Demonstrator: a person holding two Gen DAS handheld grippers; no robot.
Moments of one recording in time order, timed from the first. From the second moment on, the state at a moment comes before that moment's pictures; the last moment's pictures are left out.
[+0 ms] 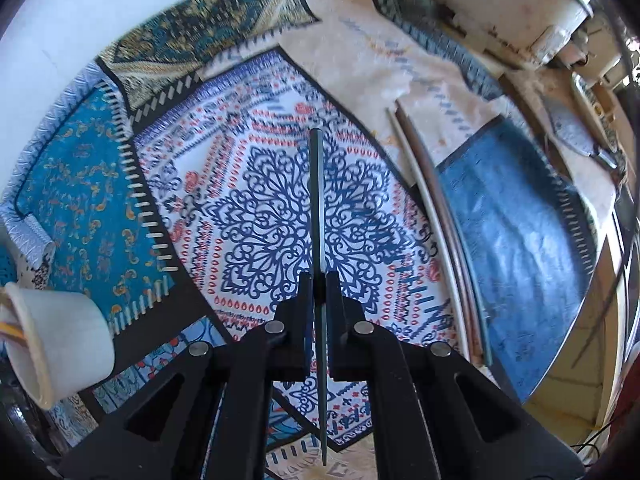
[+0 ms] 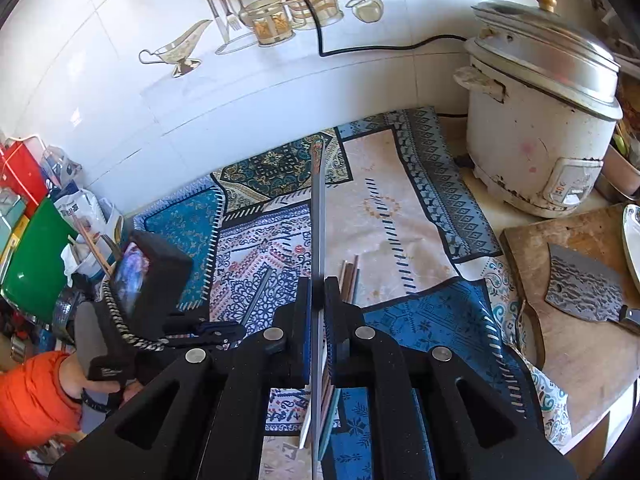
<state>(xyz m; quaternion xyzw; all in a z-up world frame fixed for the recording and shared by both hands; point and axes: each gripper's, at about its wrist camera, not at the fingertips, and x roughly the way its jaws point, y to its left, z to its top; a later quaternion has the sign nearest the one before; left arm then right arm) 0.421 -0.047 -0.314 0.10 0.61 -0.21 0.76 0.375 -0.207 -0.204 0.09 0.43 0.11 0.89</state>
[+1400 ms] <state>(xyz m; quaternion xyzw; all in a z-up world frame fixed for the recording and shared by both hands) 0.367 0.216 -0.117 -0.12 0.33 0.03 0.94 0.429 0.048 -0.147 0.01 0.34 0.31 0.89</state>
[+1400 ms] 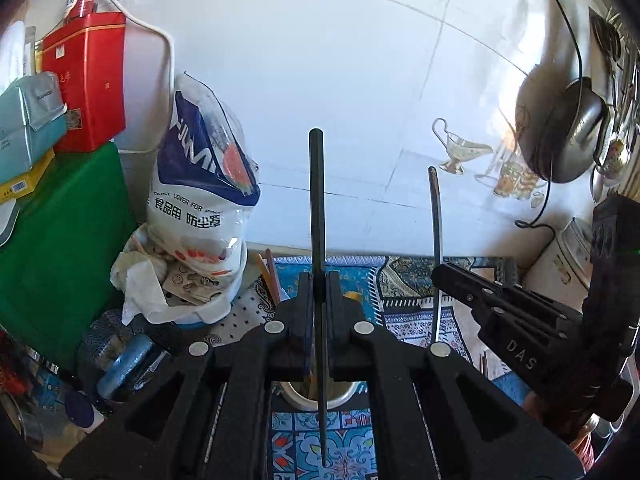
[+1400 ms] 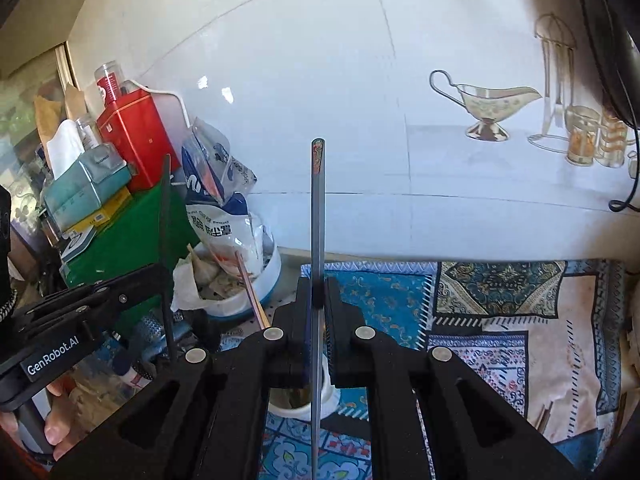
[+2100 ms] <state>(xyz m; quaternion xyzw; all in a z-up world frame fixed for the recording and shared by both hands) 0.425 0.258 -0.186 -0.19 0.29 0.04 0.94 0.475 0.081 -0.205 0.05 0.34 0.23 0.91</state>
